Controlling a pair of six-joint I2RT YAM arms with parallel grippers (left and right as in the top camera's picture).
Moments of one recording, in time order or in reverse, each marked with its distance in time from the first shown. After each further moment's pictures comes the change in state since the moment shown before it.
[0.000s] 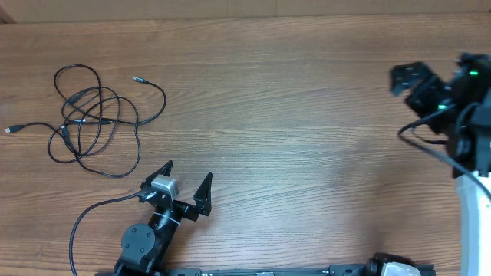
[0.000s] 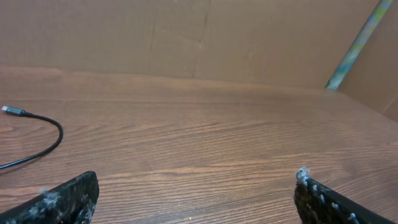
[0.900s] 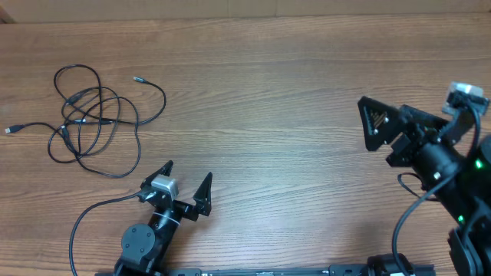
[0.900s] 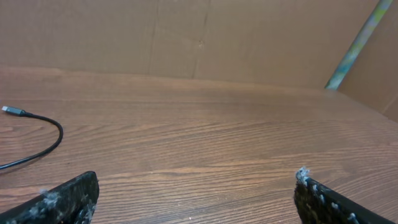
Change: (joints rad) left arm 0.000 0.000 0.000 0.000 0.000 0.000; right arm 0.251 -0.395 0.000 -0.014 -0.006 -0.001
